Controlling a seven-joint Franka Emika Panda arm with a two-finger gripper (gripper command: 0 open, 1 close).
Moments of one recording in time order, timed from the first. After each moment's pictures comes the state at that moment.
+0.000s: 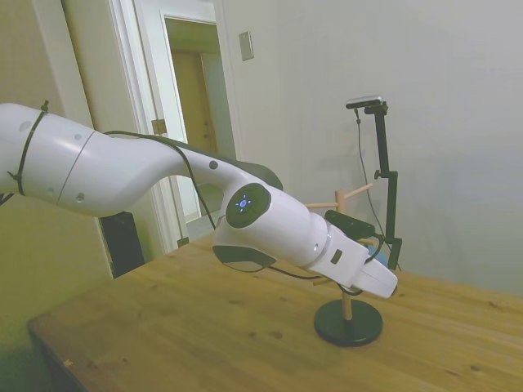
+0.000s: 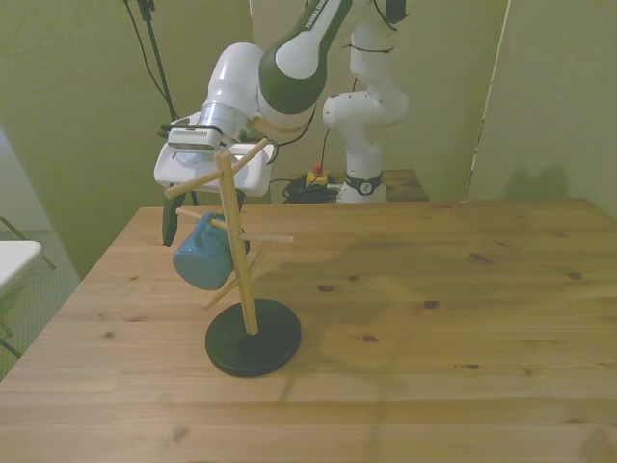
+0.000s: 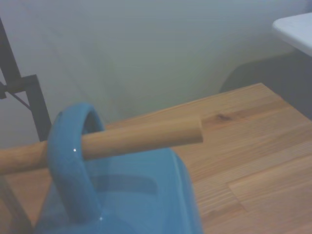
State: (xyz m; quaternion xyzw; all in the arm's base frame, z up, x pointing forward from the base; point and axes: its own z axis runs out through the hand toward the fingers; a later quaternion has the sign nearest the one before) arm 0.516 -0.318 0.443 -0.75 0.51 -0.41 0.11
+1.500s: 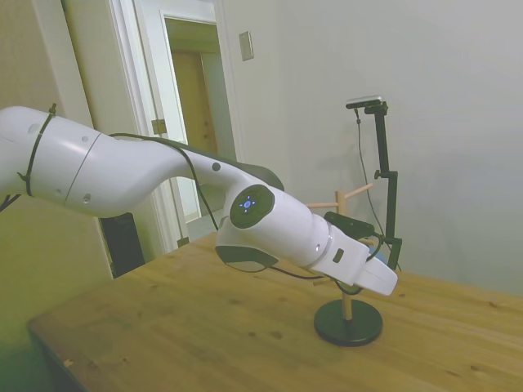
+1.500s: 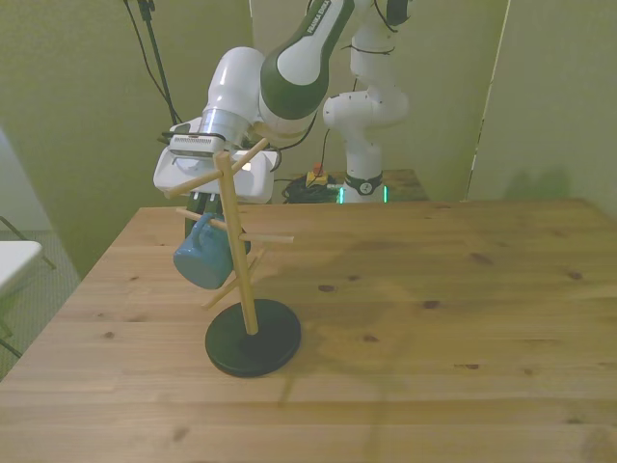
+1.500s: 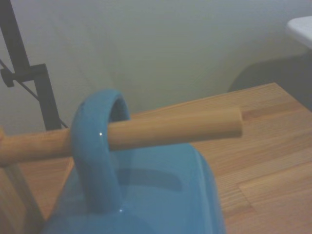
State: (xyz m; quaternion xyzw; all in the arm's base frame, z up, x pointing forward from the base) arm 0.523 -0.314 0.439 -0.76 0.50 -0.41 0.10
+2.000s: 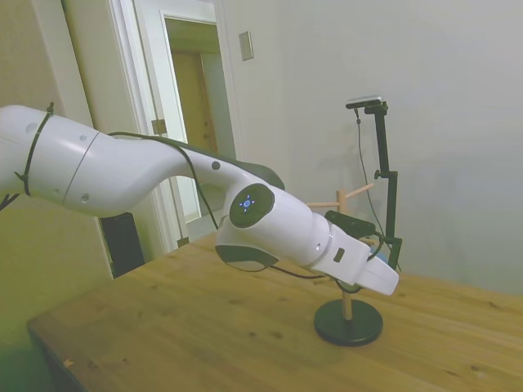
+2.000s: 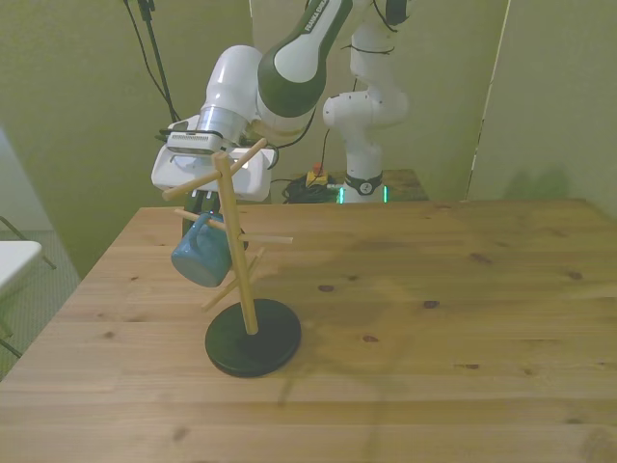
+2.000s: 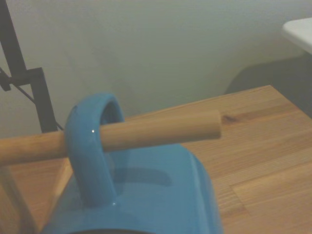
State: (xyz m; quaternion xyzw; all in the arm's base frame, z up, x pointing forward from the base) arm 0.519 -0.320 0.442 -0.76 0.50 -0.41 0.10
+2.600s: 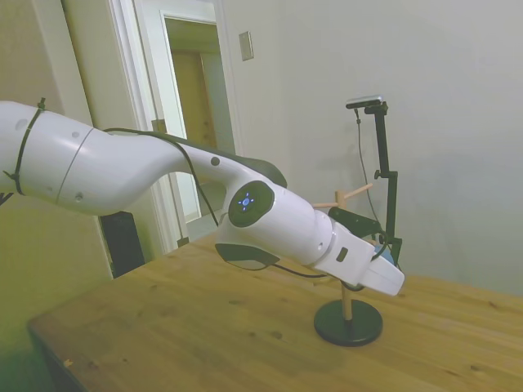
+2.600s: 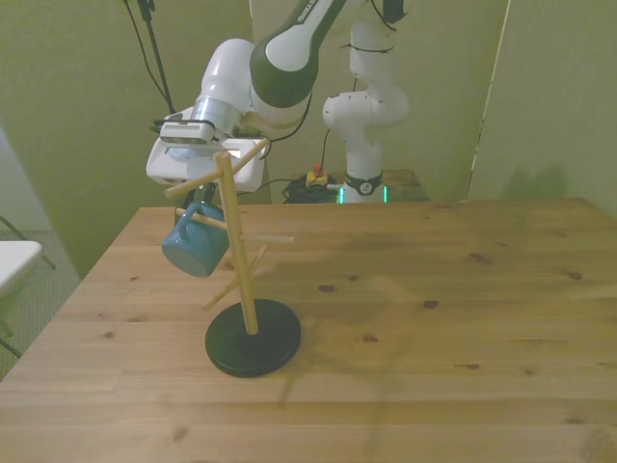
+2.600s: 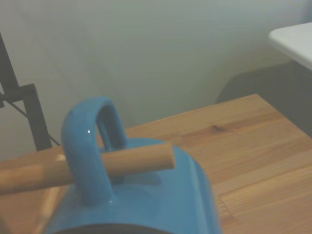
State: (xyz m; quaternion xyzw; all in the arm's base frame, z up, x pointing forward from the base) arm 0.507 -0.328 0.456 -0.74 0.51 -0.42 0.12
